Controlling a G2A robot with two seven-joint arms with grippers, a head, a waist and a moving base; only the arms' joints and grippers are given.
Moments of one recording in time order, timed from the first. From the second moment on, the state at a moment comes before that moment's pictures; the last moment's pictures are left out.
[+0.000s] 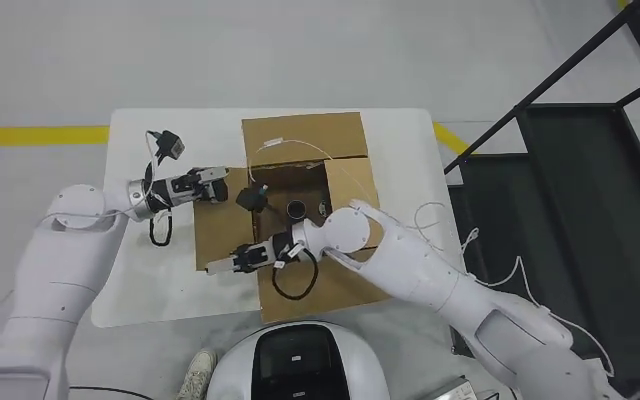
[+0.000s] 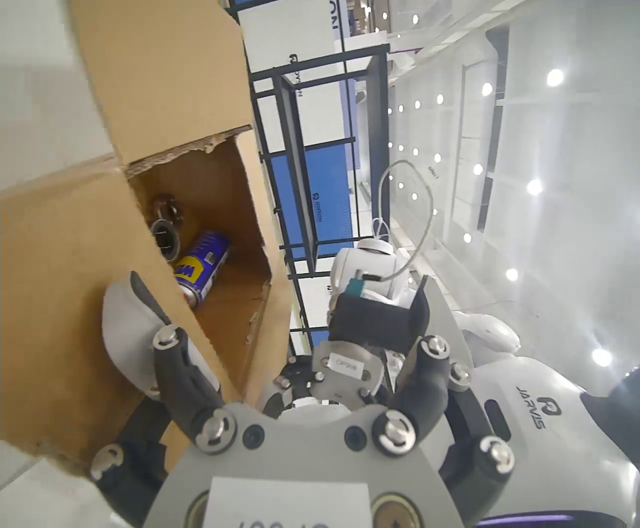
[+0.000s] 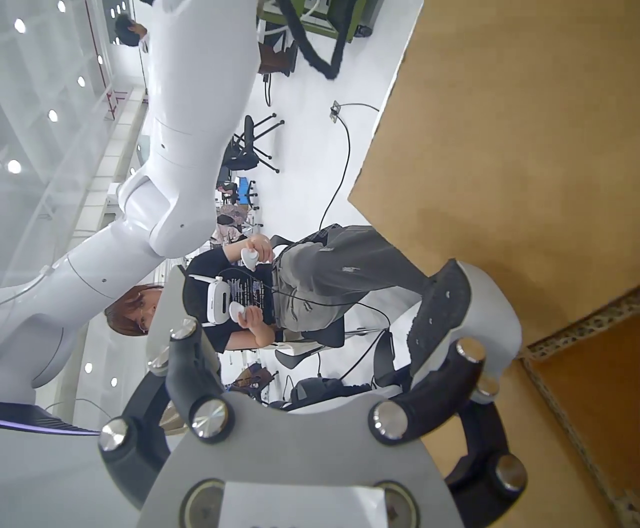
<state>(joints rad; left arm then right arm) 0.82 -1.01 -1.09 -1.08 -0.47 -0.38 -1.18 -0.83 -1.25 0.62 -1.47 0.23 -0.10 0.84</state>
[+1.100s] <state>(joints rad) 0.81 -1.02 -1.06 -1.24 -0.22 -0.31 -1.15 -1.36 -1.06 1.25 -1.82 0.15 -0.06 0.83</state>
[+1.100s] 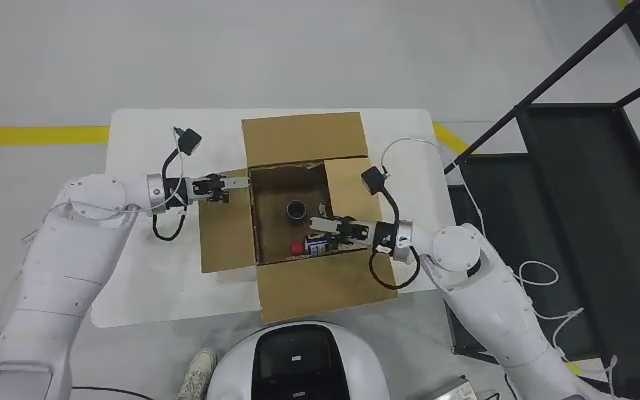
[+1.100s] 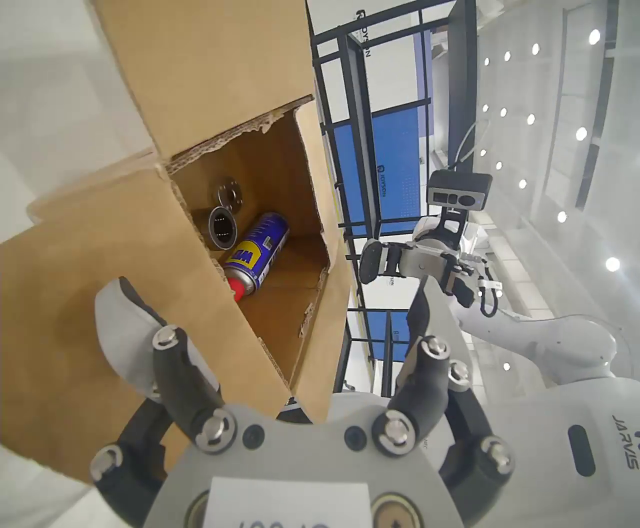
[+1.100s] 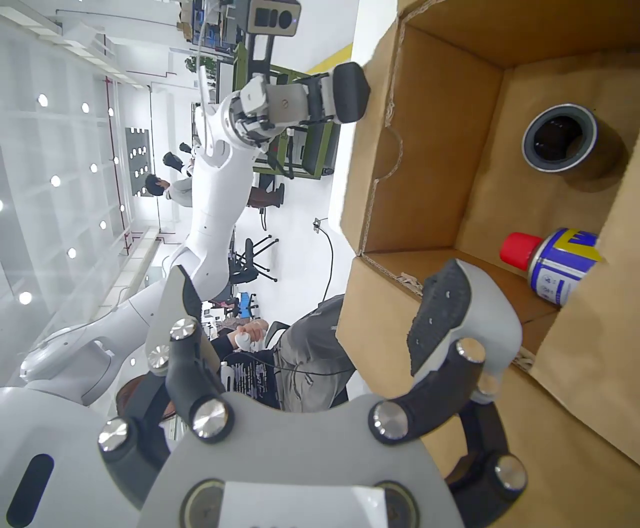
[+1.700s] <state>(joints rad) 0.75 -1.11 -0.82 -1.39 -0.29 -0.11 -0.92 -1.53 -1.04 1.45 -1.83 0.21 -0.10 0.76</state>
